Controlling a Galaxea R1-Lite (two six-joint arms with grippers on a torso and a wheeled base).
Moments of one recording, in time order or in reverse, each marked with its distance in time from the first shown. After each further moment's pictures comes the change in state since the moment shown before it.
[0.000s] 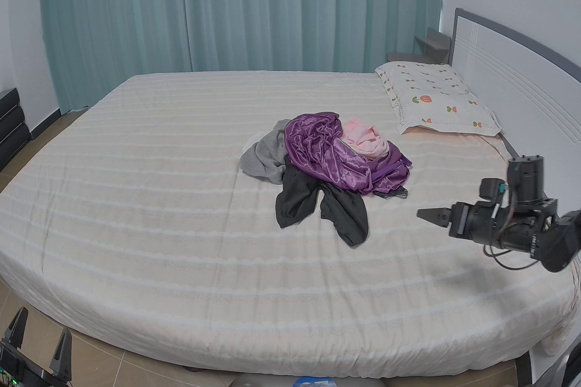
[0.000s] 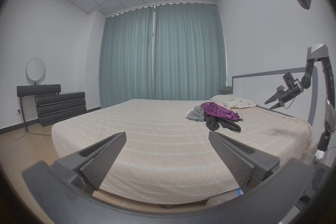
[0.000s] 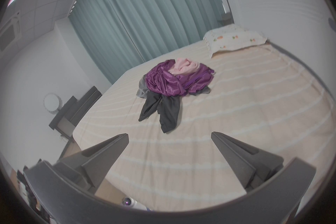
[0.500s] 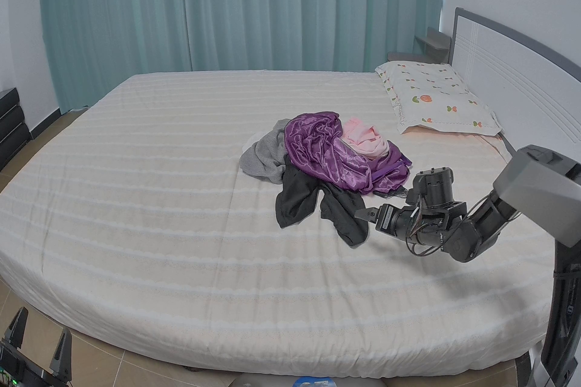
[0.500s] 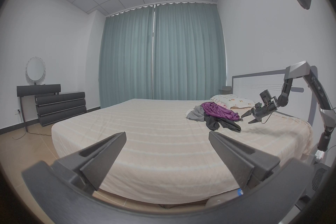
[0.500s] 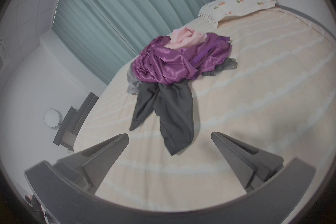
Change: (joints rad) left arm 0.000 0.000 0.000 0.000 0.000 0.000; right arm 0.107 0.548 -0.429 -0.072 -0.051 0.211
